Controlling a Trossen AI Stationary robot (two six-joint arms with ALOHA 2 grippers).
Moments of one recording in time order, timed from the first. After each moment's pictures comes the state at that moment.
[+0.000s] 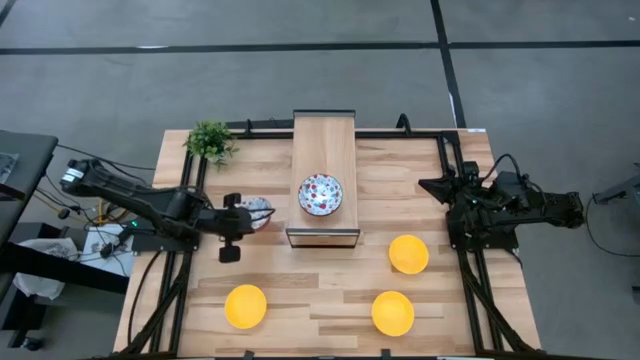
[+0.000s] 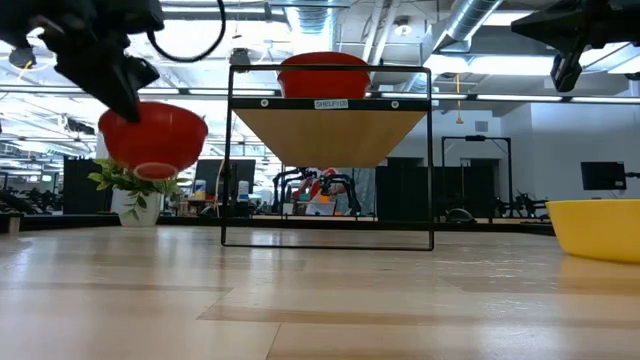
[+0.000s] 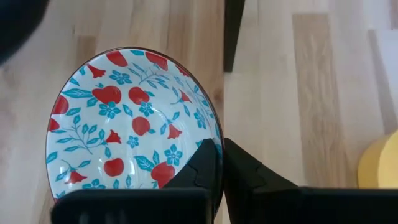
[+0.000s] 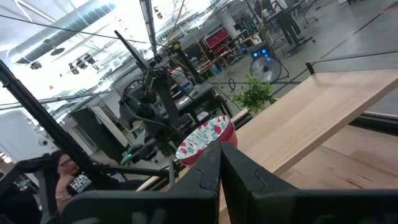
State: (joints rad) left arm -0.33 0.95 0.69 -0.72 -0.27 -0.18; right arm 0.05 0.08 0.36 -0.21 0.27 0.52
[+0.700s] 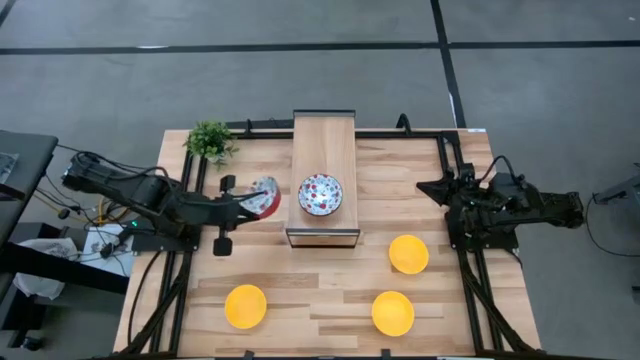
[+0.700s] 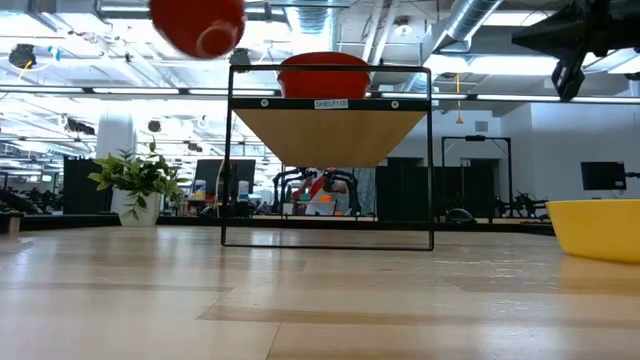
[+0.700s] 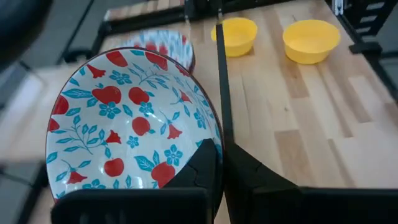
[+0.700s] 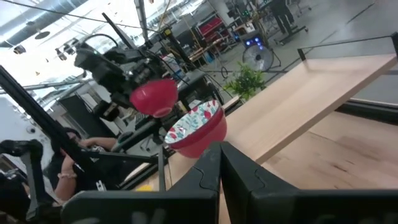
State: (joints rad) left arm -0.41 0.94 1.03 -0.72 -0.43 0.01; right arm 0.05 0.08 0.36 -0.28 0.27 0.52
